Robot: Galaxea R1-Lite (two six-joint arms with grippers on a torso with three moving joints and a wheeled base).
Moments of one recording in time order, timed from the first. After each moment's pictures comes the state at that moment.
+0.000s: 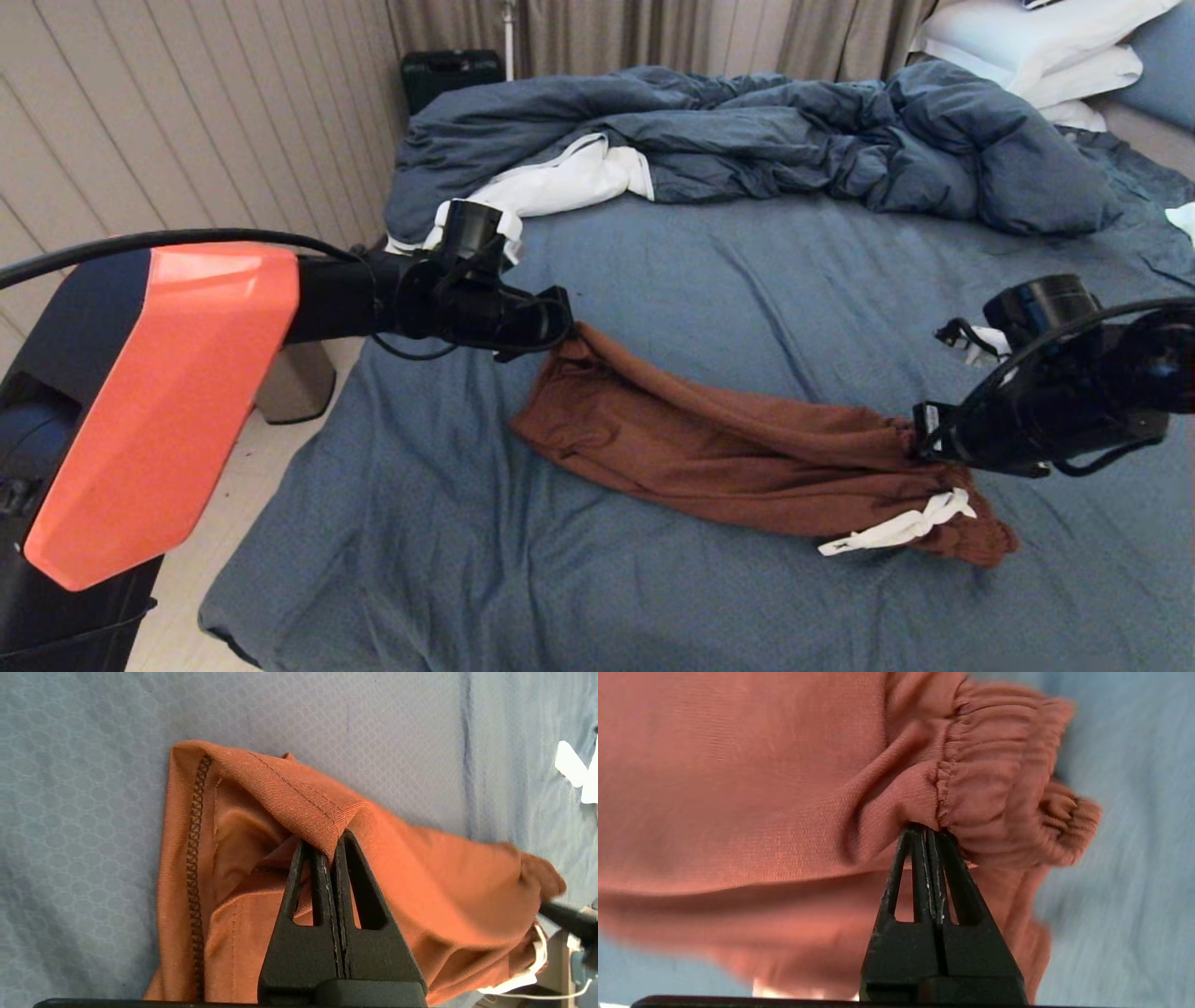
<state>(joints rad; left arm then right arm) -0.49 2.30 -1.93 0.19 -0.29 -0.55 -0.05 1.76 -1.12 0.28 0.06 0.18</state>
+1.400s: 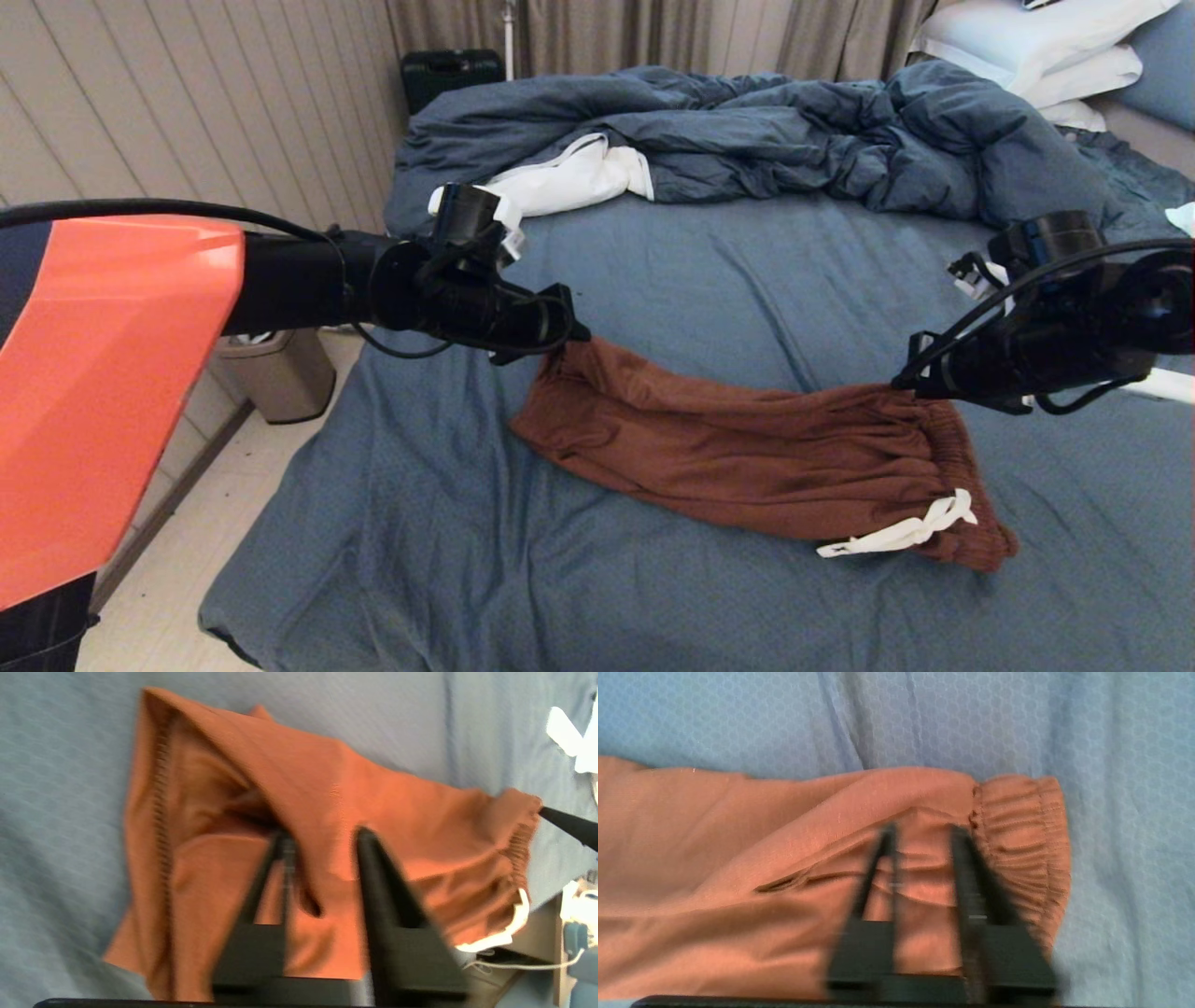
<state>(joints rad) -0.52 2.19 -1.84 0.24 -0.30 -0.53 -0.05 1.79 -1.31 0.28 0.06 0.28</state>
